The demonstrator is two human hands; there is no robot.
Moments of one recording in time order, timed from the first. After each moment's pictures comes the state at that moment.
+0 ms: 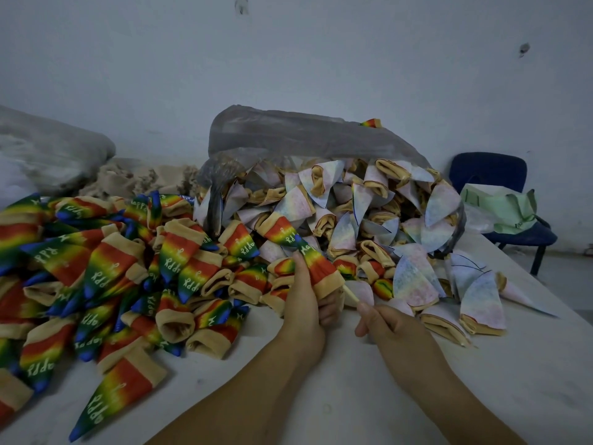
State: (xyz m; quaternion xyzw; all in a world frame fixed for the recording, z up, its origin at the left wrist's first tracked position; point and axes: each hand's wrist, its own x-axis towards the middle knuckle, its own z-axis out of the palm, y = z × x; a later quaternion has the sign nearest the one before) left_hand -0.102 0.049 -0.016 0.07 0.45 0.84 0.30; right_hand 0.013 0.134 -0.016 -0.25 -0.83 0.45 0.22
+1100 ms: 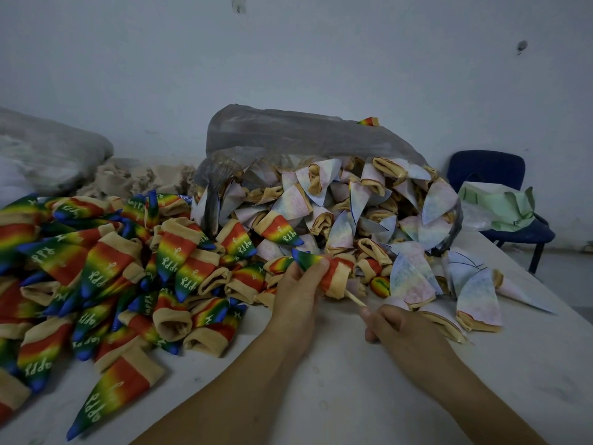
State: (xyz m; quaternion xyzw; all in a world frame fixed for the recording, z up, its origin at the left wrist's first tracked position) left_hand -0.113 0.047 -0.024 0.15 0.47 0.84 0.23; right_hand 0.020 0.154 -0.015 -0.23 -0.89 0.36 0.17
